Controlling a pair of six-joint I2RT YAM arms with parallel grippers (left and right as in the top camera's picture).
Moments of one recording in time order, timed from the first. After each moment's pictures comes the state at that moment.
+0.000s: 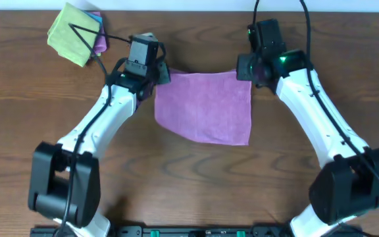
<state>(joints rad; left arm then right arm) -0.31 1.78 1.28 -0.31 0.00 -0.45 0.29 1.79 1.54 -0.74 0.14 0.33</state>
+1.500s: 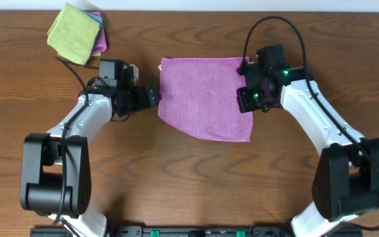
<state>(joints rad) -0.10 1.80 1.05 -0.35 0.43 -0.37 0.21 1.80 1.30 -0.77 -0.27 -0.03</state>
